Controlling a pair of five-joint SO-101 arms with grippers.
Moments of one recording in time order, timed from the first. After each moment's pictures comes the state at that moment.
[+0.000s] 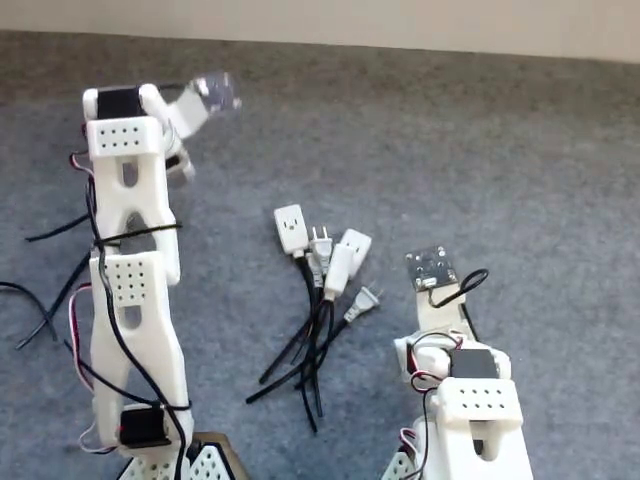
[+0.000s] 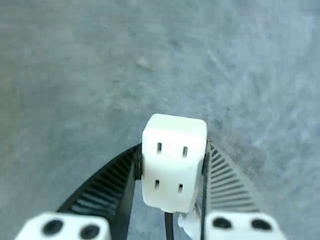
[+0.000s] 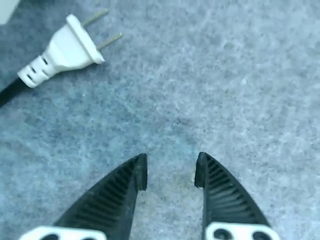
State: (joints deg) left arm -12.8 60.7 -81.5 100.7 -62.1; right arm -6.3 -61.7 83.6 53.1 15.1
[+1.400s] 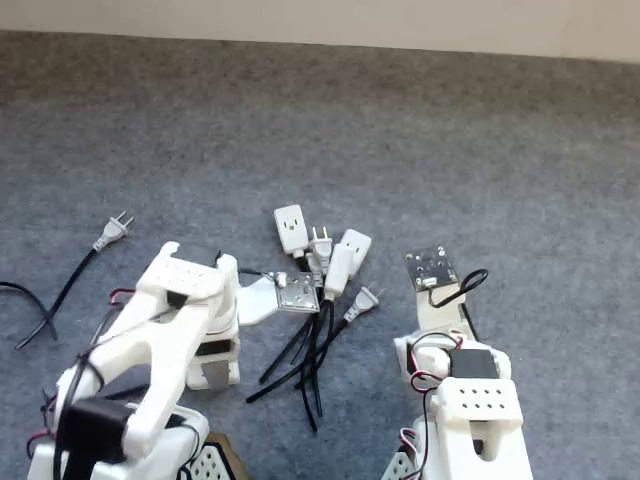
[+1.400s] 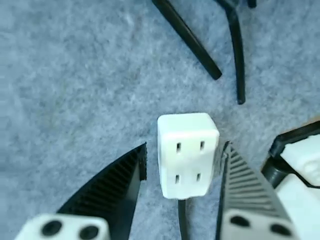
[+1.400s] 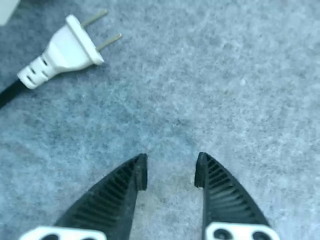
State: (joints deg) left arm 7.4 -18.2 51.6 73.7 -63.3; right arm -6.3 -61.7 84.3 51.6 14.9
